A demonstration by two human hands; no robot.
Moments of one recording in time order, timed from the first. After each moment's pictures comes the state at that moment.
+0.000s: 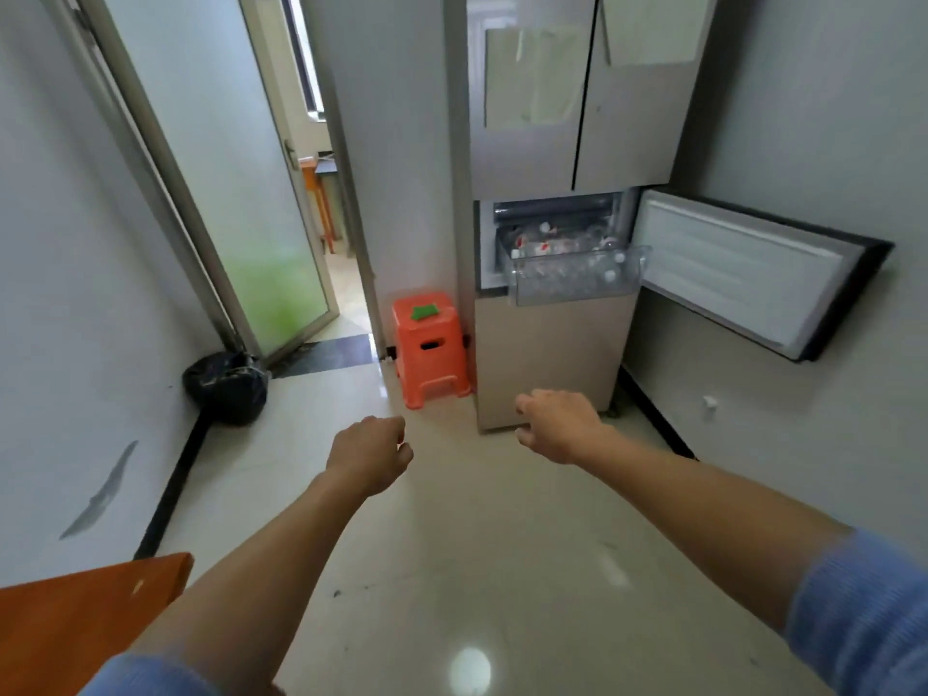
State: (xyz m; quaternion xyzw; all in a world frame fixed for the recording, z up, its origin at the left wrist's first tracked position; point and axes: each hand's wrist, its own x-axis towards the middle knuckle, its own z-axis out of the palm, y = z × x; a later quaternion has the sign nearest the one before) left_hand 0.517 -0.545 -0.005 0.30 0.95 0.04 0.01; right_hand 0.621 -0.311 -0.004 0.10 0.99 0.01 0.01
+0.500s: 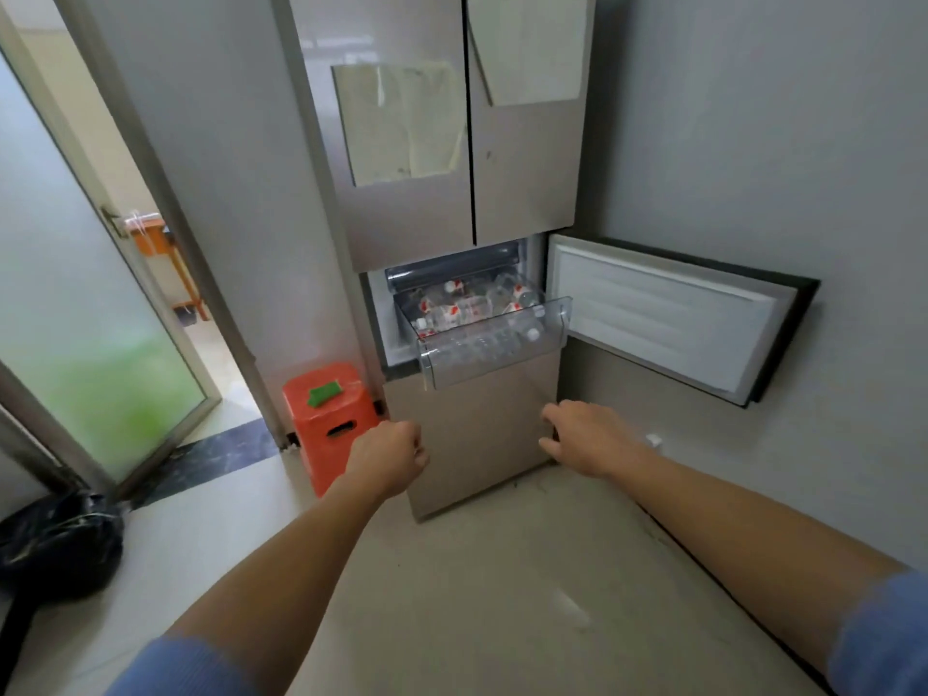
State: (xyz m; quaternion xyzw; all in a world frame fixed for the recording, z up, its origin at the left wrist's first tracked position) left_hand 0.303 -0.250 0.000 0.46 0.89 0.08 0.03; right_hand 0.494 -0.057 0.003 0.28 0.96 -0.01 0.00
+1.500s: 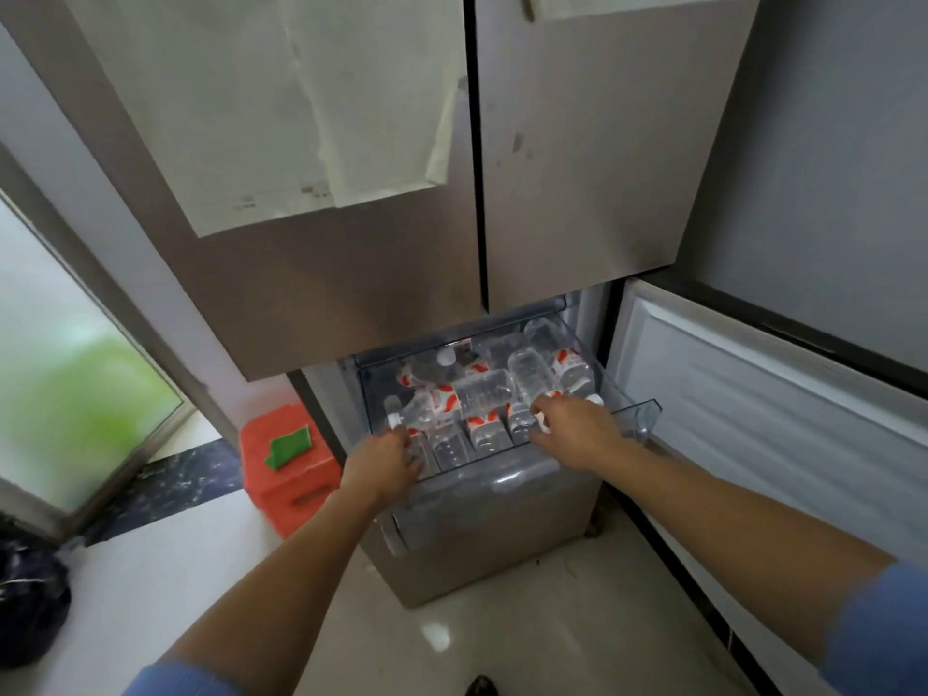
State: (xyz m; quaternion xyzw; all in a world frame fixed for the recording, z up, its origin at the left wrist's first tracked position) left_hand 0.001 0.111 -0.080 0.38 0.91 0.11 0.11; right_hand 0.170 0.327 -0.059 0.25 0.96 -0.13 -0.03
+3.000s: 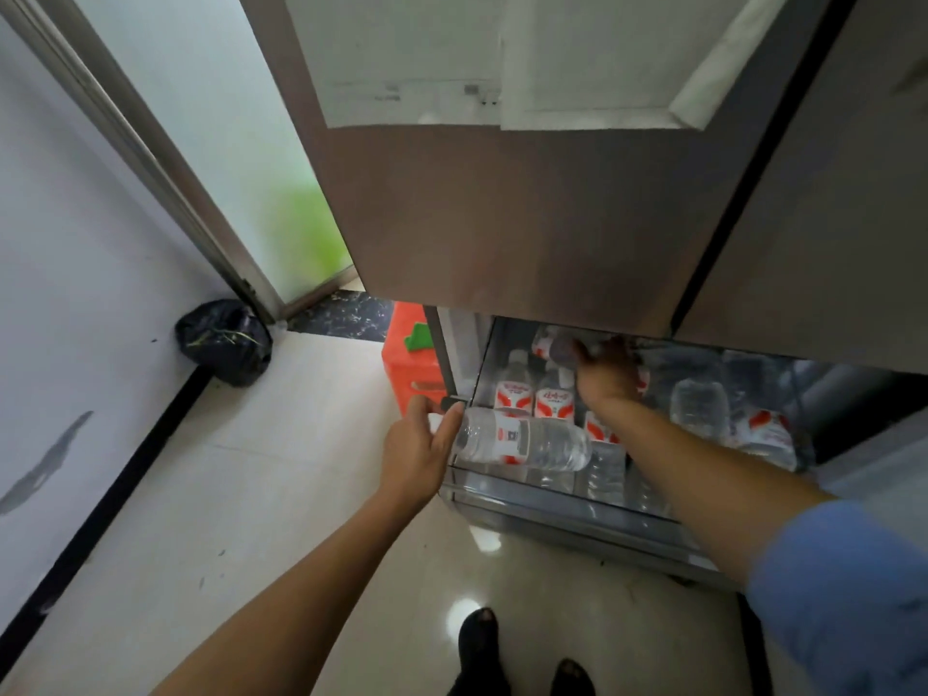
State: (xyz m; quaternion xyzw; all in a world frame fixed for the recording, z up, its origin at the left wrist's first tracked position) left_hand 0.017 0.098 -0.094 0.02 0.91 0.41 0.01; right_hand -0.046 0.343 -0.118 0.31 0.87 -0.38 -0.01
